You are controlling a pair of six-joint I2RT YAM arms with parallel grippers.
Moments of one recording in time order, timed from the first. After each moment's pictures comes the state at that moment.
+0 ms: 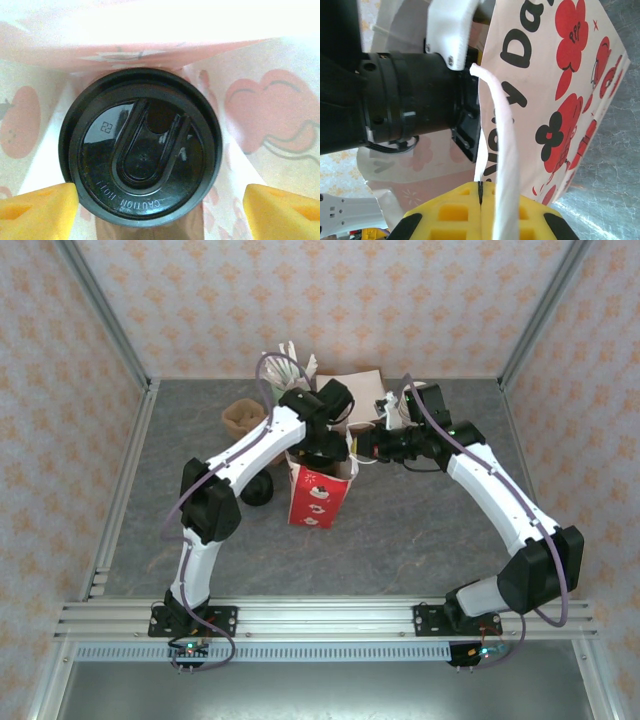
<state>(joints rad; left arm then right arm) -0.62 2.11 2.10 -1.26 -0.10 -0.51 0.38 1.42 1.33 -0.71 -0.69 0.50</state>
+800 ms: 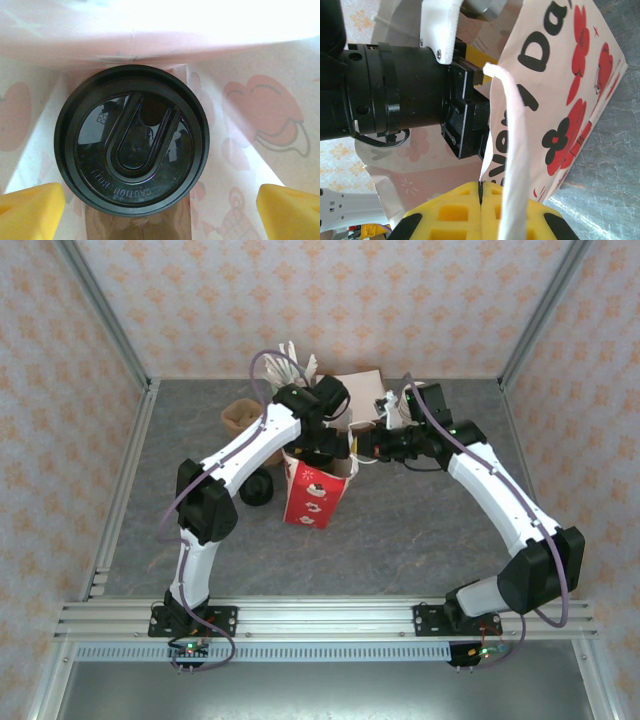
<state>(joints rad) -0.61 2.09 2.10 -1.27 -0.04 -0.51 0.38 1.42 1.35 -0.74 -0.69 0.49</state>
